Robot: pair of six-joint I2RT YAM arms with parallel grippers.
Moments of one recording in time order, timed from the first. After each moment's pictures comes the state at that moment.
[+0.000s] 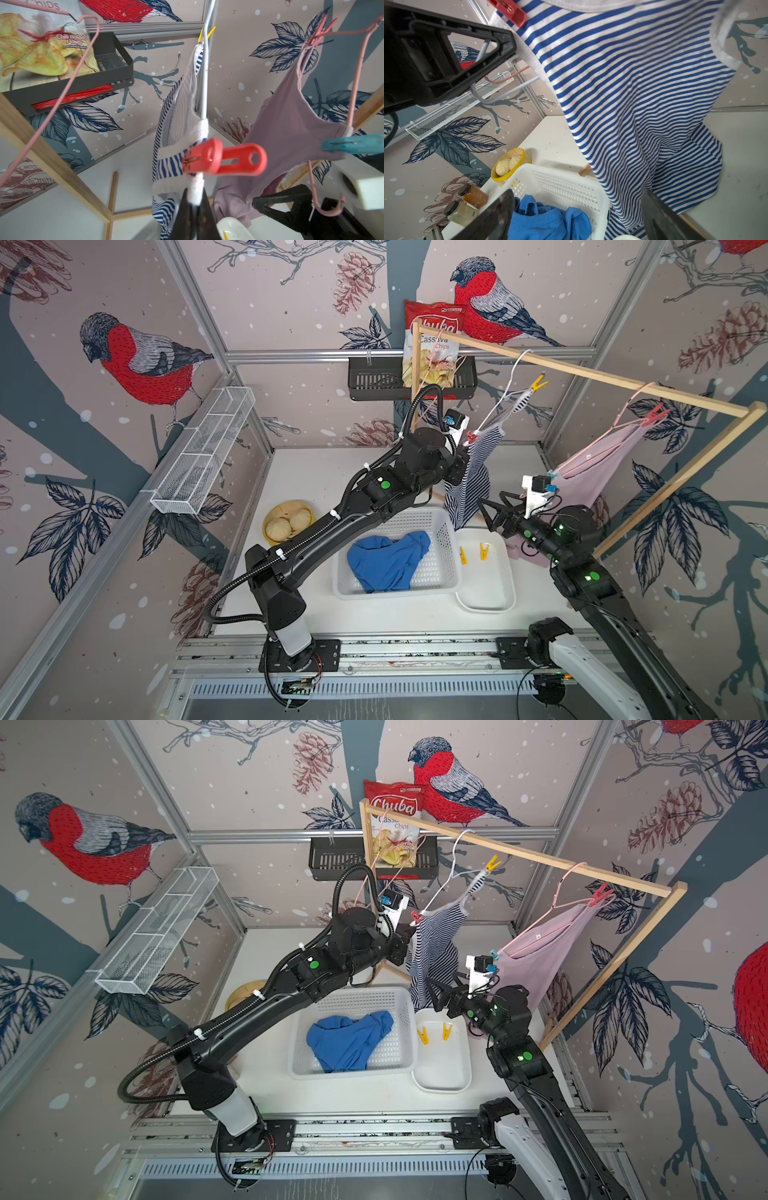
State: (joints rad) left arm -0.93 1.71 1.88 -0.39 -0.11 -0.13; right arm 0.32 0.69 0.68 -0.09 -0.36 0.33
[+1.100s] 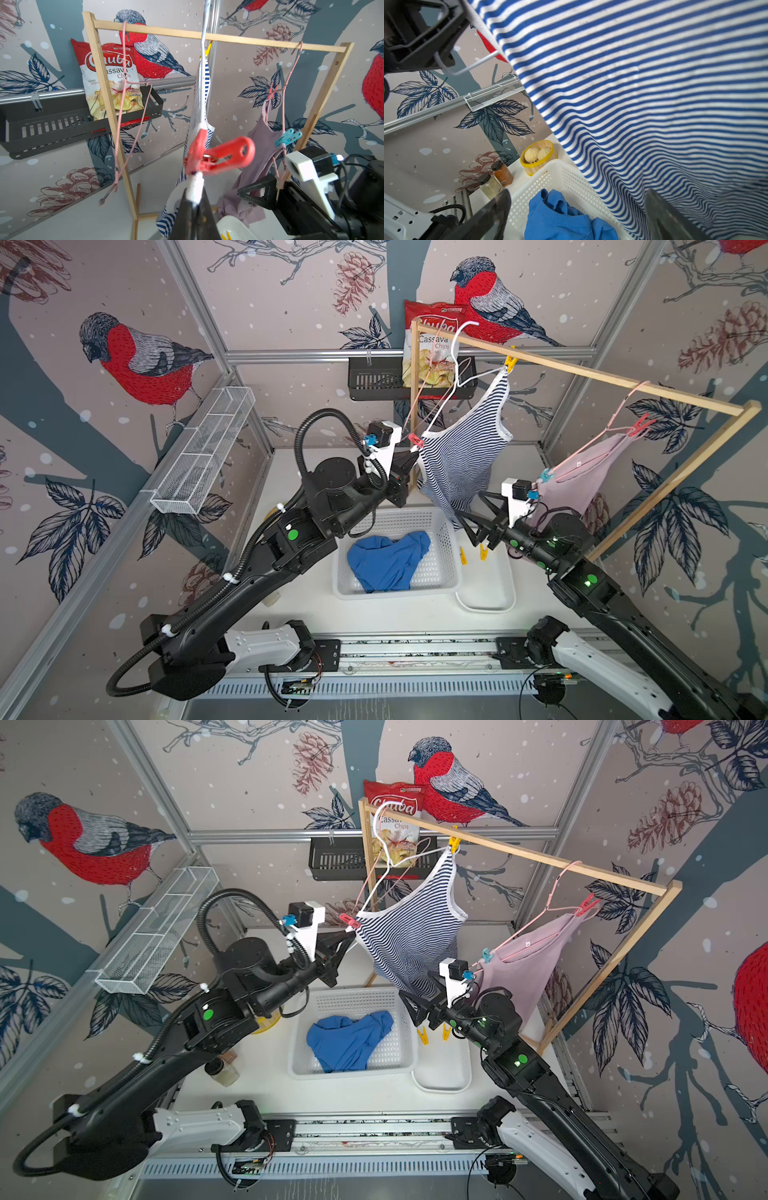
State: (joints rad) left arm -0.93 1.11 1.45 -0.28 -0.16 -0.08; right arm 0.65 0.69 0.75 -0.06 -0.22 0.21
